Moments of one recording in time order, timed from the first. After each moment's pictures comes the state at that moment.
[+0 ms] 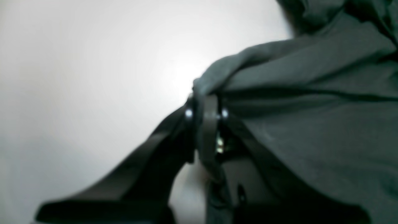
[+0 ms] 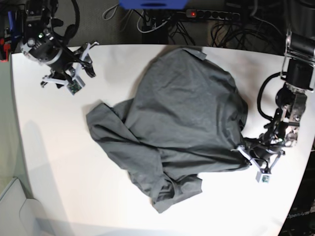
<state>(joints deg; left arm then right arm) -25.2 -32.6 21.6 66.2 -37.4 -3.6 32.1 -23.5 11.2 11.9 114.9 7.3 39.7 -48.5</state>
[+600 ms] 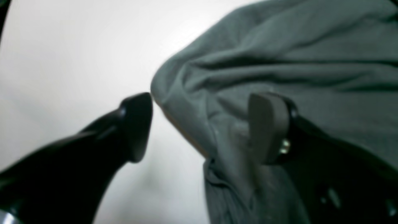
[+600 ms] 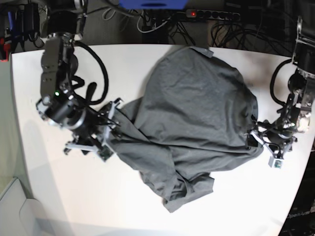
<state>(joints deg) -17.2 -38.2 17.2 70.9 -37.8 -4.6 32.1 5.8 4.8 -0.9 110.8 7.7 39.9 -64.4</state>
